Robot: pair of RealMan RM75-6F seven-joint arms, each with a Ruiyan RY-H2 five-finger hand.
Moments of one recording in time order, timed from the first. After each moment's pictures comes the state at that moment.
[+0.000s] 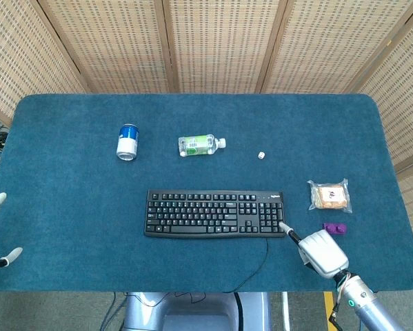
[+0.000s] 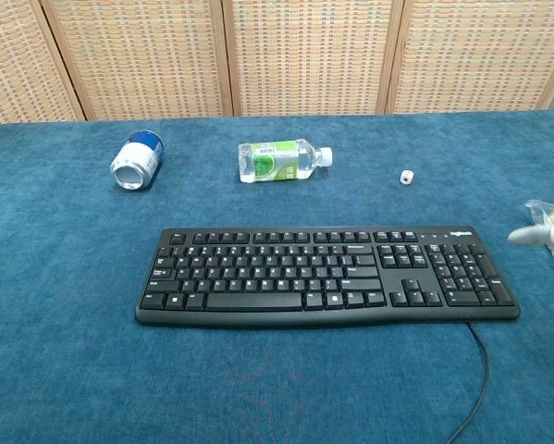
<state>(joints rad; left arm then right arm) 0.00 -0.94 -0.01 -1.82 1.58 1.59 0.07 0.29 -1.17 -0.02 -1.69 -1.67 1.07 -0.29</state>
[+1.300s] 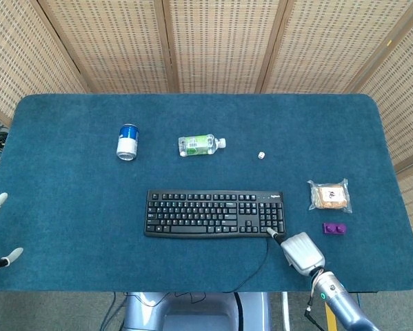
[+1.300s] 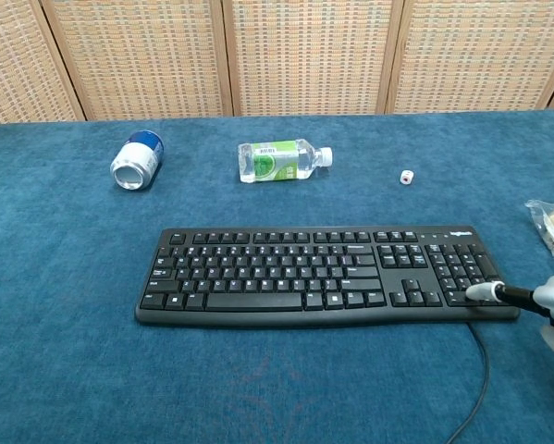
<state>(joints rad) -0.01 -0.94 -0.01 -1.83 1.57 1.57 0.08 0.36 -1.36 -0.02 -1.64 -1.40 0.96 -0.57</state>
